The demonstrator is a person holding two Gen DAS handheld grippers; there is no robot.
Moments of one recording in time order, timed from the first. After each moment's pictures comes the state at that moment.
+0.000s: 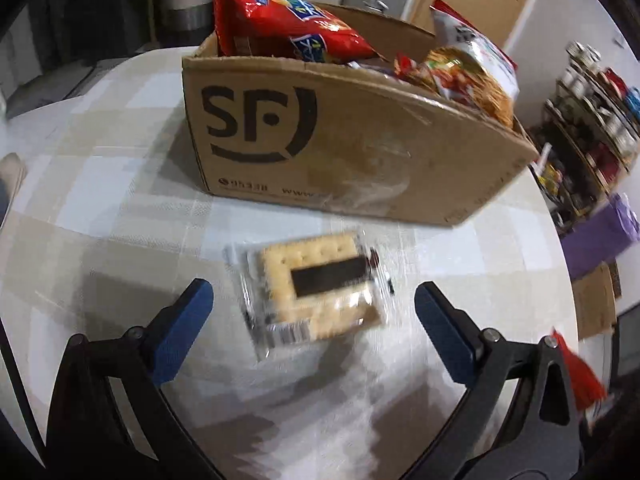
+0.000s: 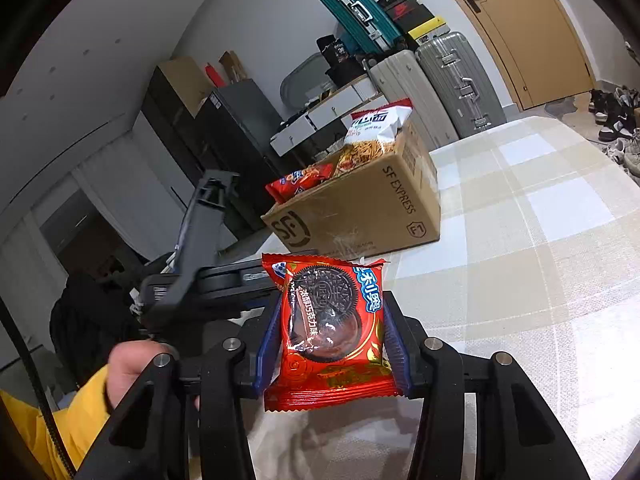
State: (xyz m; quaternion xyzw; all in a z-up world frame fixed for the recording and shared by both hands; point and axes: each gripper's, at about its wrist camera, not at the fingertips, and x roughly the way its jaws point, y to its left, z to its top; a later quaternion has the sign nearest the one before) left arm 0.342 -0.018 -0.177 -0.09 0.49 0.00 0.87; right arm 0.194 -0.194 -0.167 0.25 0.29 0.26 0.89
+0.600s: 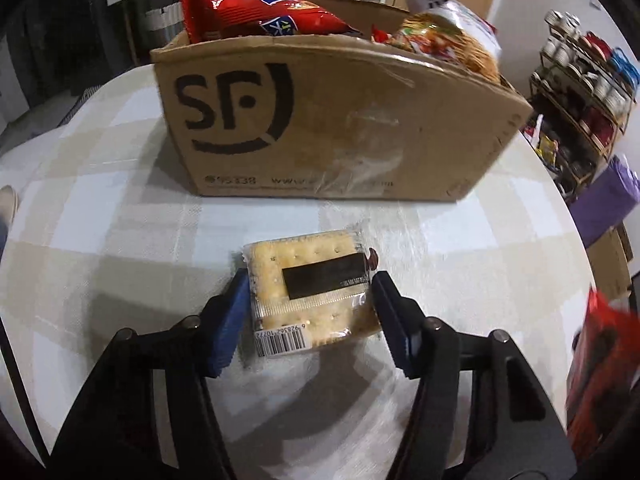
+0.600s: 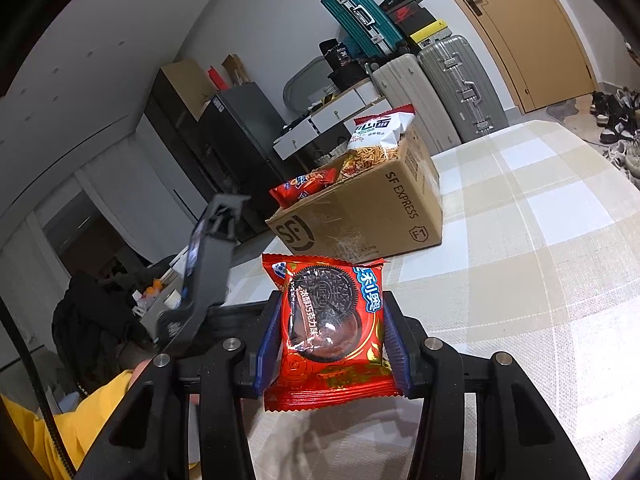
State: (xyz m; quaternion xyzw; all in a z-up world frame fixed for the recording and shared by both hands) left arm 0.350 -0.046 -0.168 -0.03 0.48 -0.04 0.87; right arm 0.188 -0.196 -0.163 0.25 0.28 0.26 0.89
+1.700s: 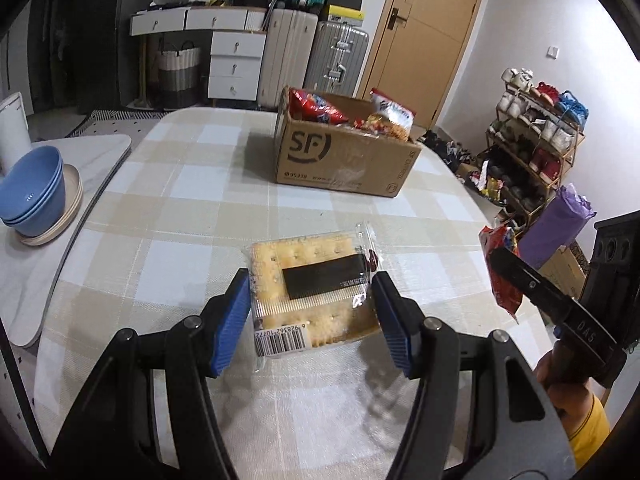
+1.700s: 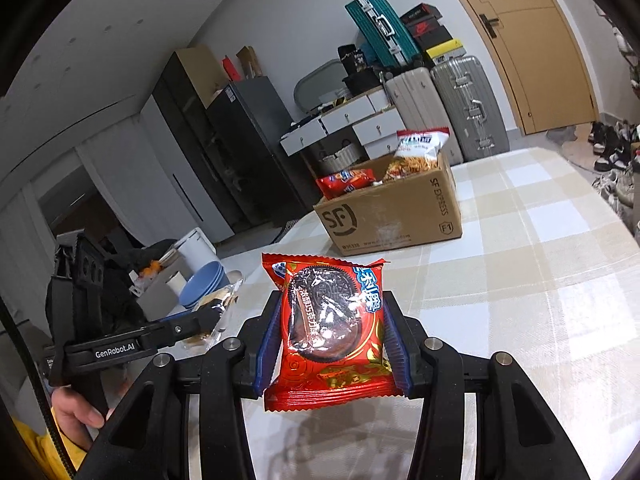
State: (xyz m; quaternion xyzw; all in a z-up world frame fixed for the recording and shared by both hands) left arm 0.107 0.067 -0.083 -0.09 0.37 -0.09 0.92; right arm 0.100 -0.165 -0.110 0.20 0.27 0.25 0.91
